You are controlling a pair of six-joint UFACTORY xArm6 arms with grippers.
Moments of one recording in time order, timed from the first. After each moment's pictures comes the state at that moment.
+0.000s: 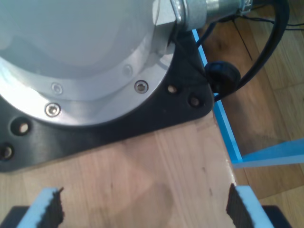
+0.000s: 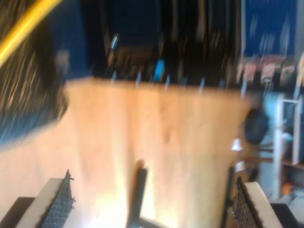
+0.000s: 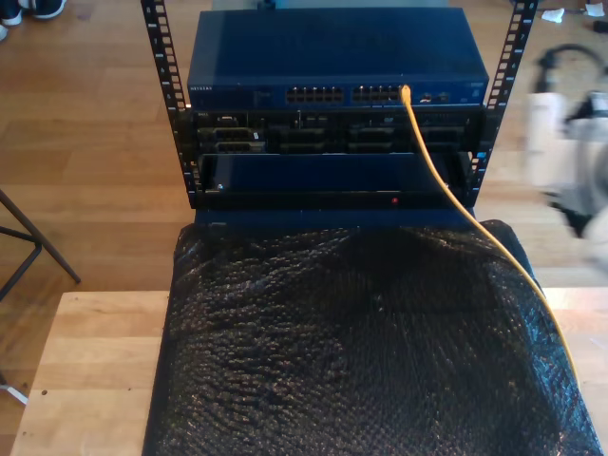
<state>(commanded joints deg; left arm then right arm) 79.9 -26.6 -8.0 7.6 64.8 -179.8 -11.7 -23.7 -33.1 28.4 17.8 -120.9</state>
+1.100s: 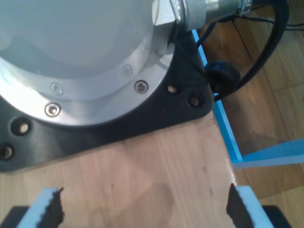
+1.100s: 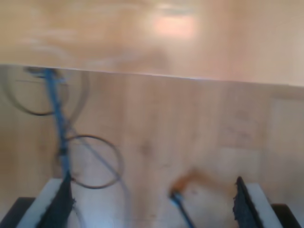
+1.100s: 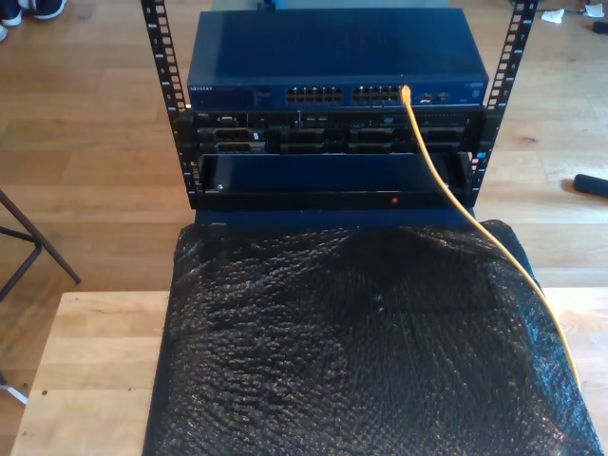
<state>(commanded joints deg) 79.9 -26.6 -8.0 7.6 64.8 -179.8 -67.1 -36.8 -28.2 2.7 71.0 -162.6</state>
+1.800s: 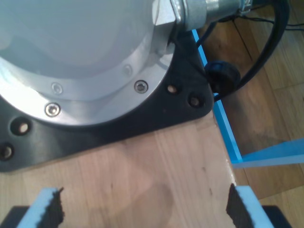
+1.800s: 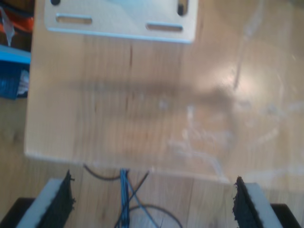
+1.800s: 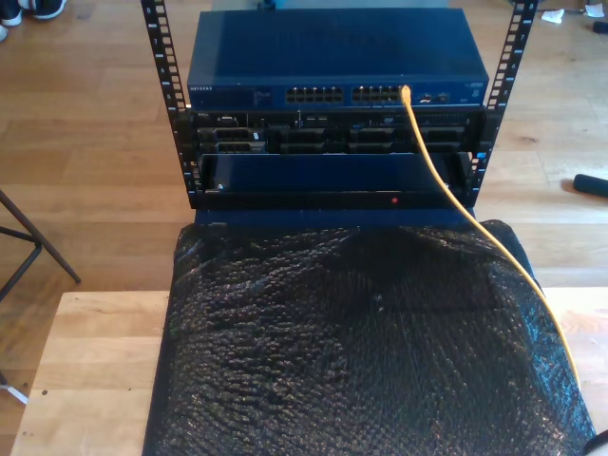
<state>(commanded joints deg) 80.0 -26.6 -8.0 7.6 64.8 -179.8 -81.2 -40.0 -11.7 -0.5 67.5 -174.6</state>
